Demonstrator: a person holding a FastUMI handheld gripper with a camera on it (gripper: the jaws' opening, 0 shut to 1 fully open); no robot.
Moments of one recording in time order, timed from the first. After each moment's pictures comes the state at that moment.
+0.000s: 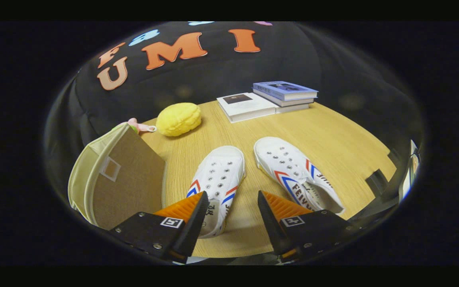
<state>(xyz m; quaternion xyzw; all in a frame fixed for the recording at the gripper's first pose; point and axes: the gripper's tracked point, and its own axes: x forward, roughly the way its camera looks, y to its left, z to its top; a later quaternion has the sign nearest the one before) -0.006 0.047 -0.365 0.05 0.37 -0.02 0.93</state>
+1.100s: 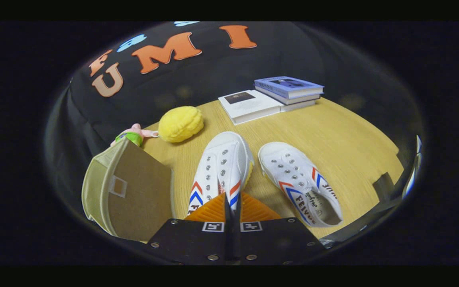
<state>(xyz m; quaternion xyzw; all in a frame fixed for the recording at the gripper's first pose) 0.016 0.046 -0.314 0.09 0.36 0.01 0.93</state>
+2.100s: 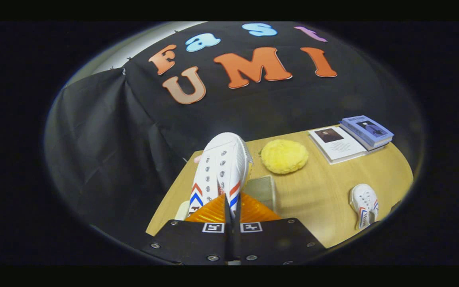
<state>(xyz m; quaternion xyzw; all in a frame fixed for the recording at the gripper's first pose) 0.016 0.279 -0.194 0.07 0.29 0.20 0.93</state>
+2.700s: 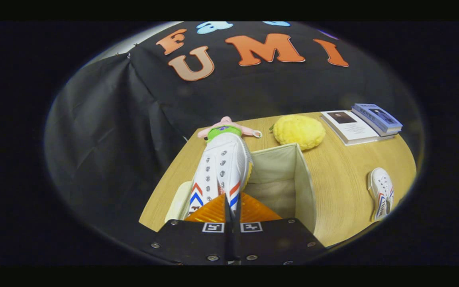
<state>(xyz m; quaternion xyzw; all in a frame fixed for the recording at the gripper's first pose) -0.008 0.304 -0.263 0.04 0.35 0.21 0.91</state>
